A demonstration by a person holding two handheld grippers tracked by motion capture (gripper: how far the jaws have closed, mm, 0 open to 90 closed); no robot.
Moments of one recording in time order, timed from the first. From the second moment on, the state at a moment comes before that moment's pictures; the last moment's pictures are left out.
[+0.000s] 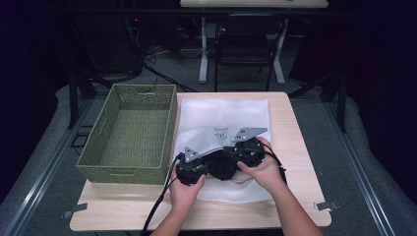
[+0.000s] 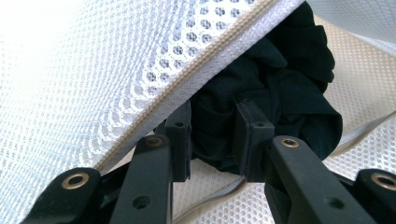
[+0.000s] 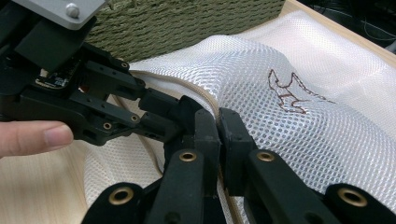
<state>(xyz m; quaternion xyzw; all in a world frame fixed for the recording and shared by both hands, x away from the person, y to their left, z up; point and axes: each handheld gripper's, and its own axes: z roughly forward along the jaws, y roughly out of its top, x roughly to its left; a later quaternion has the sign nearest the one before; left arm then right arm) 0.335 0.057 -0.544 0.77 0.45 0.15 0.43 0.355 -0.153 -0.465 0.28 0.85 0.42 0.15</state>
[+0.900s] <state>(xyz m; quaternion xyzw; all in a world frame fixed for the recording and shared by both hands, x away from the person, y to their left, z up) 0.306 0.066 -0.535 0.77 0.44 0.13 0.44 0.356 -0.155 -0.465 0.28 0.85 0.42 0.15</state>
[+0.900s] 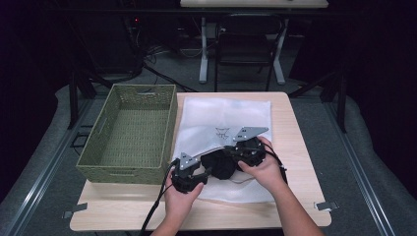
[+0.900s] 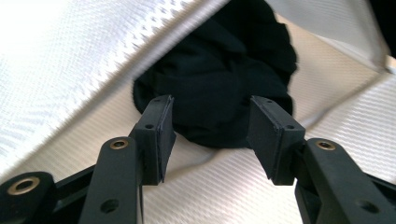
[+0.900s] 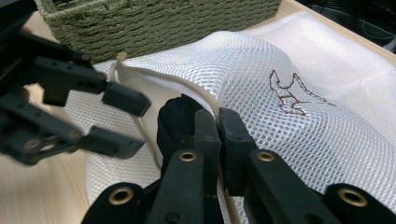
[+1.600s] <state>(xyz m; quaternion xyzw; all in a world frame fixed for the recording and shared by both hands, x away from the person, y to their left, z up) 0.303 0.031 -0.564 0.81 0.41 0.11 0.40 0.356 -0.155 -0.466 0.28 0.85 0.42 0.15</state>
